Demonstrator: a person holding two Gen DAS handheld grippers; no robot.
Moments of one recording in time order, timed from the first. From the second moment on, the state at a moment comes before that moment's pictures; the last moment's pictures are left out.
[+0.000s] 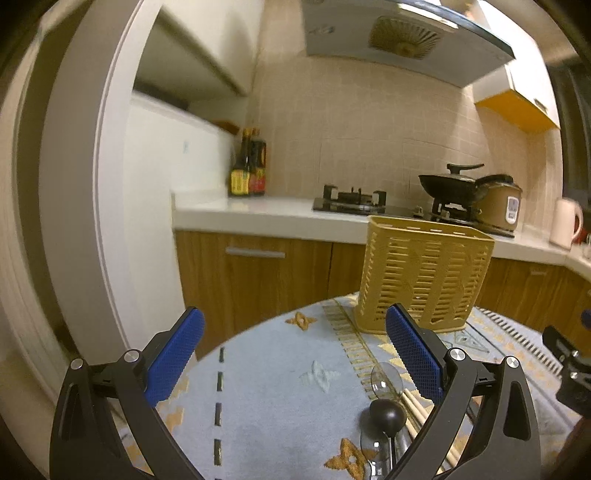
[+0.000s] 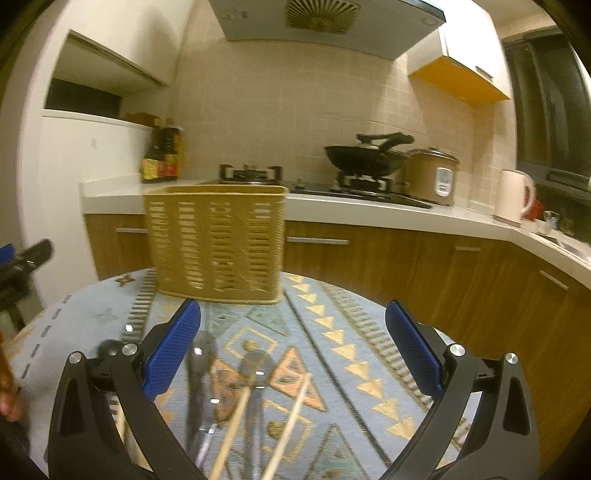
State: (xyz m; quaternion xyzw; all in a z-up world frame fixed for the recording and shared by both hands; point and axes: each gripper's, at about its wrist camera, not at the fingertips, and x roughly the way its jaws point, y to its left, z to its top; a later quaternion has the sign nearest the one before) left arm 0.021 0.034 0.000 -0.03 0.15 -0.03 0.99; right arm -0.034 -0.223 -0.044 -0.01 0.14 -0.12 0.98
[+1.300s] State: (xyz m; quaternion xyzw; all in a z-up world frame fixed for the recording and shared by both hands) left arm 0.069 -0.011 -0.046 0.08 0.52 -0.20 0.83; right arm 0.027 -0.249 -0.047 0.07 0.45 0.04 0.89
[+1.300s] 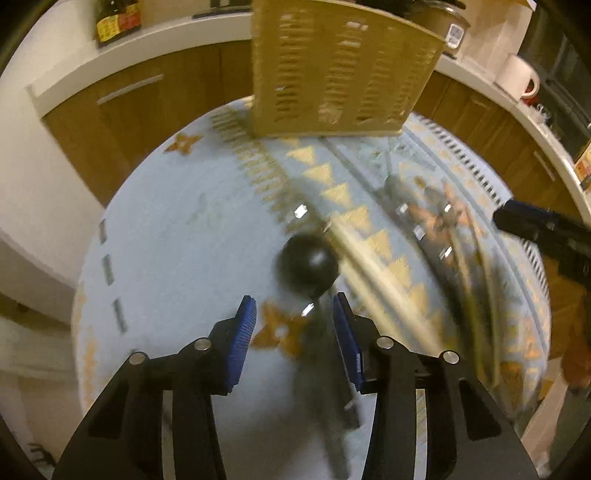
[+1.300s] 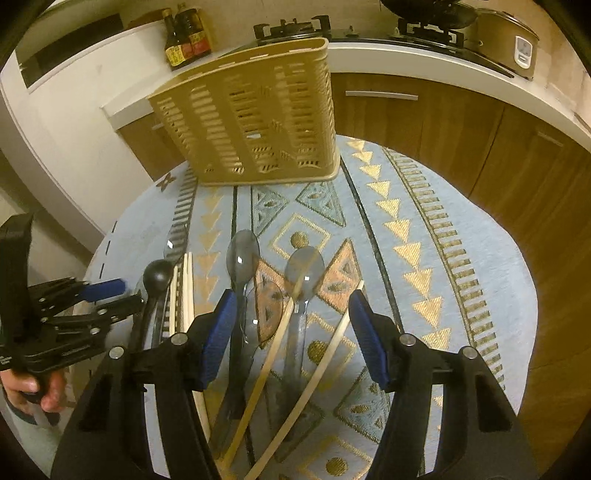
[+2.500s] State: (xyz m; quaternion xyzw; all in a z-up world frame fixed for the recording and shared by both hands) left arm 0.076 0.018 -0.056 0.05 0.52 -0.19 0.83; right arm 0.124 -0.196 -0.080 0.05 0.58 0.07 0.81
